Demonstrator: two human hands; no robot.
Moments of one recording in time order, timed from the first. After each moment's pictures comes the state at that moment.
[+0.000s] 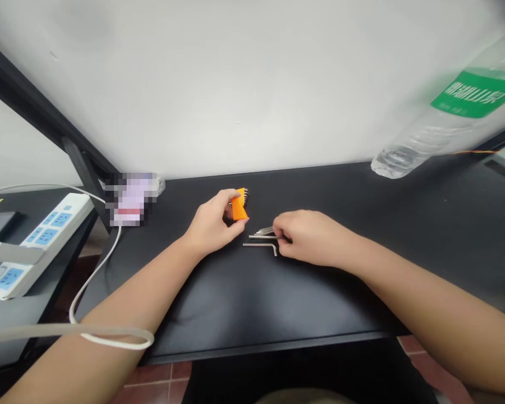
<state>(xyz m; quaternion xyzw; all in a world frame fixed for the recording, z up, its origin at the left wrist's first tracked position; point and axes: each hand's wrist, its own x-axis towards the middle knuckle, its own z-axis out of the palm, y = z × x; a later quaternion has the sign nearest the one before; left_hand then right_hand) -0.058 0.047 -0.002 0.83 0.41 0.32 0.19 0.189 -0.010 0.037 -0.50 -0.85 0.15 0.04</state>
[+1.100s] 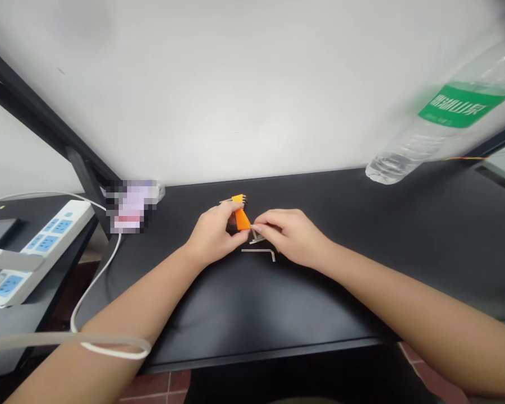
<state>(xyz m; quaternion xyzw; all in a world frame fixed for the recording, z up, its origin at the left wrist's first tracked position) -0.053 0.041 -0.006 0.85 0.39 0.33 0.12 0.168 -0.005 0.028 -0.48 -0.78 0.30 0.28</state>
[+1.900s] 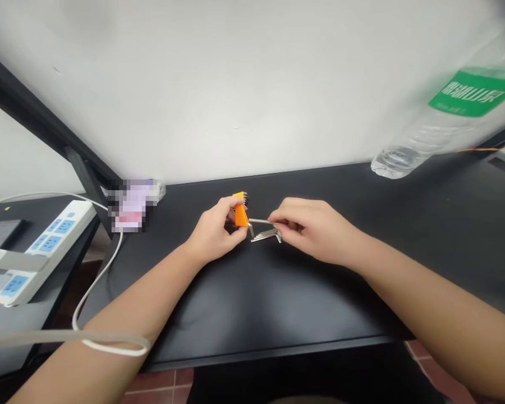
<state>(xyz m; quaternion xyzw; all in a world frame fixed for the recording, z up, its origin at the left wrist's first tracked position) -0.055 0.043 -0.006 0.84 0.35 0.35 0.23 0.198 -0.008 0.044 -0.40 -0.86 0.15 0.28</state>
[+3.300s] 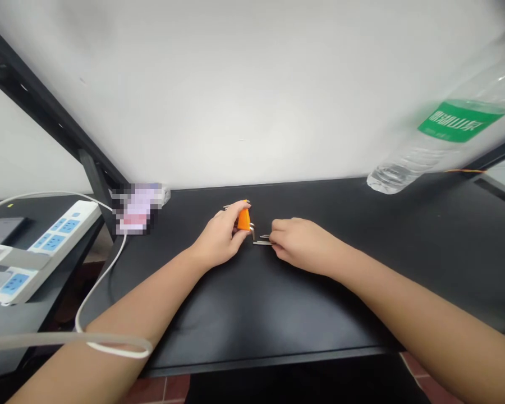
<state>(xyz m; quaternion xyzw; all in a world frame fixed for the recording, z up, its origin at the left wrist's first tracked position) -0.056 0.045 -0.010 0.84 0.38 0.30 0.23 0.189 0.000 0.016 -0.41 -0.91 0.01 0.04</state>
